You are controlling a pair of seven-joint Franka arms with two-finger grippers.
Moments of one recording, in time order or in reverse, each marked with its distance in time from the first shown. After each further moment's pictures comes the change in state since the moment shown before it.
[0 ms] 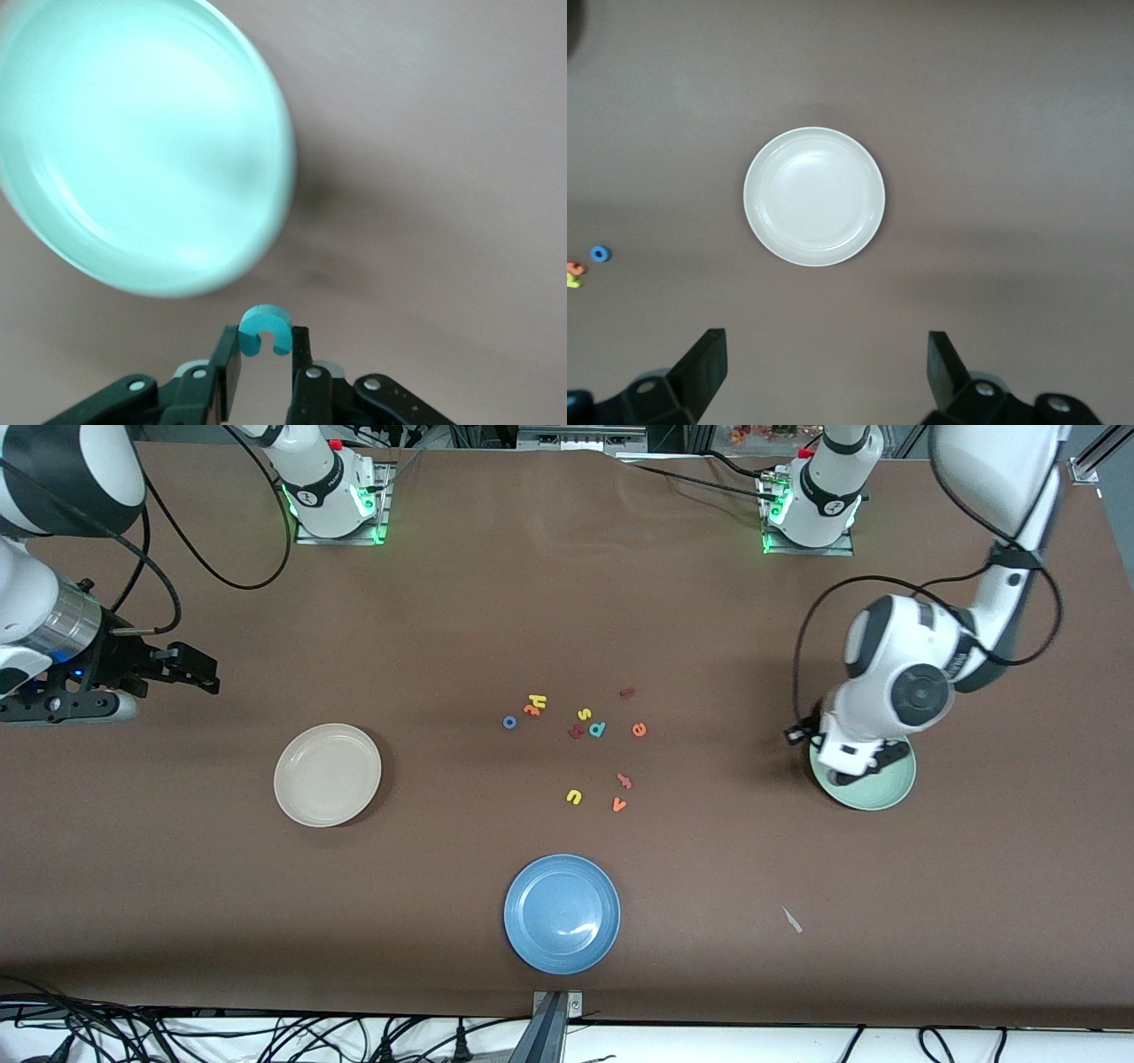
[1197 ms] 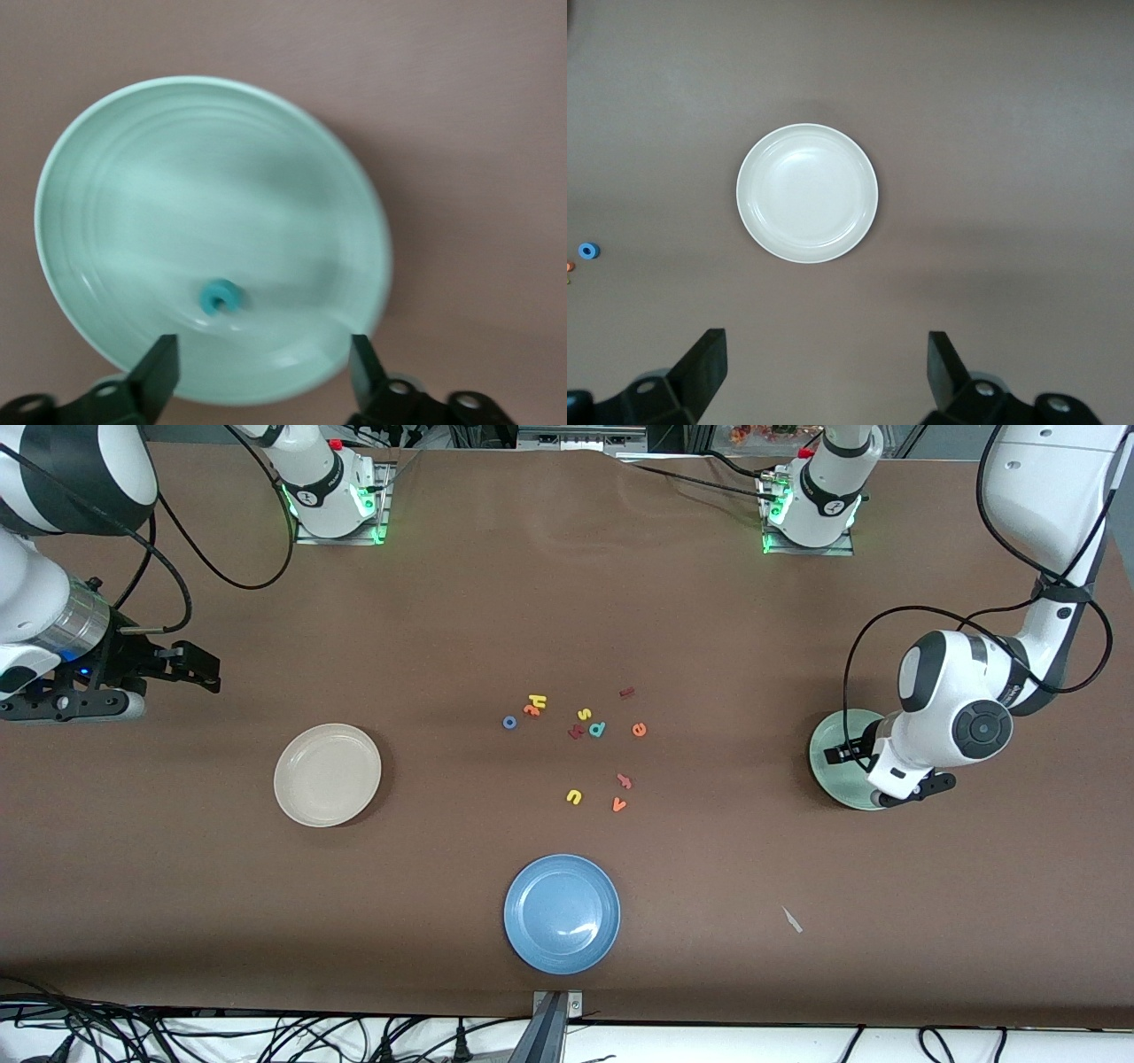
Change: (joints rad) left arm 0.148 0.103 -0.100 0.094 0.055 -0.003 0.092; right arm 0.011 0.000 -0.007 0.007 -0.009 -0.014 0.006
